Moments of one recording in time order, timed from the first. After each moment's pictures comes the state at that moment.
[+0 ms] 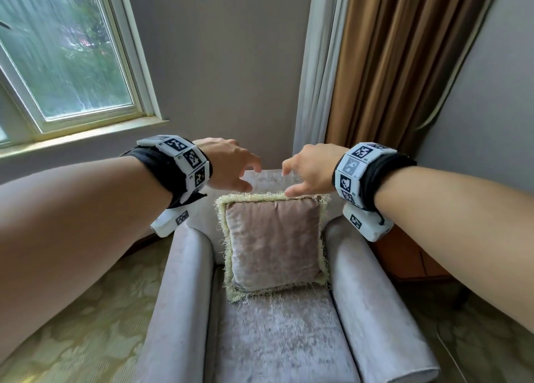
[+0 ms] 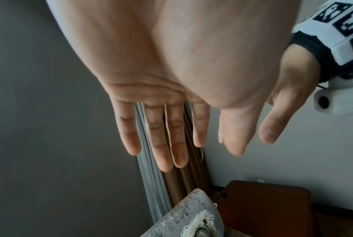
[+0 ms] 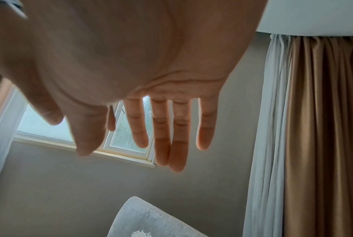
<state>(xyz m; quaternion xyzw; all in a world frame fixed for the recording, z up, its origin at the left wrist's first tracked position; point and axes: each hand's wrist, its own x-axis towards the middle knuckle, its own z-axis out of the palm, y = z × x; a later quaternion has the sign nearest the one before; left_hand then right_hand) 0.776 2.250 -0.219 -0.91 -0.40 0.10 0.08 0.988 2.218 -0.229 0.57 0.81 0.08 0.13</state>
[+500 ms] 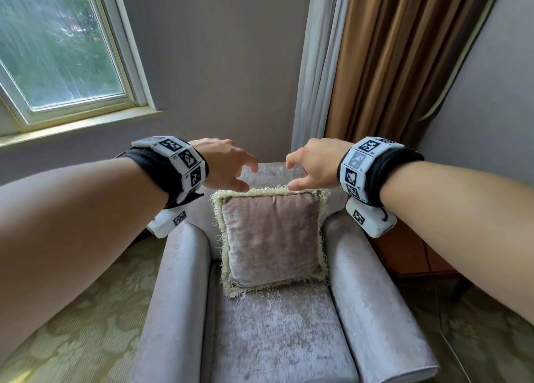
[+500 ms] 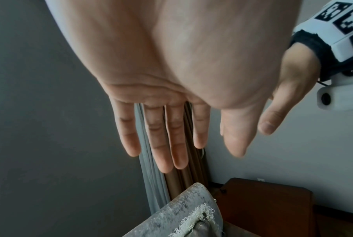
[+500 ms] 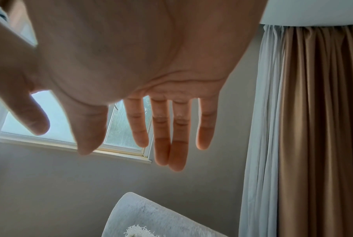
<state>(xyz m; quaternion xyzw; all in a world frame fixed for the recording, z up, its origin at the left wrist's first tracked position) 0.781 2.283 -0.242 -0.90 -0.41 0.11 0.05 1.004 2.247 -0.240 0.59 0.80 0.06 0.12</state>
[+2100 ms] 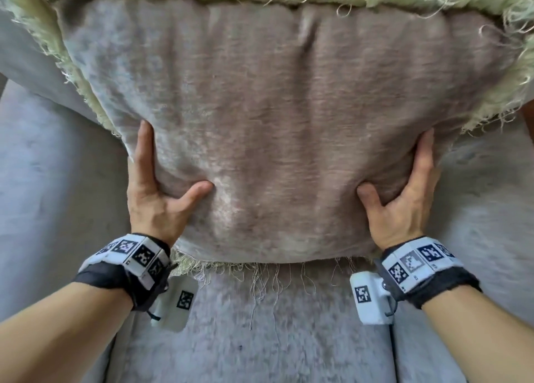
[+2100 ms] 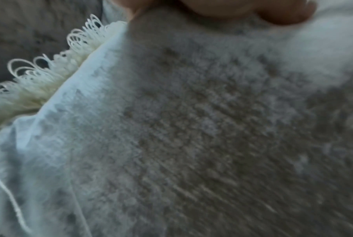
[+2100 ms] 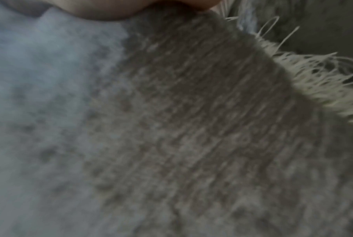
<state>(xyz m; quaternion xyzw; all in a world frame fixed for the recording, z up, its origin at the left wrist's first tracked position) 0.835 2.516 -0.908 -0.56 -0.62 -0.48 -0.27 1.173 2.494 -0.901 0.66 0.59 -0.12 -0.44</state>
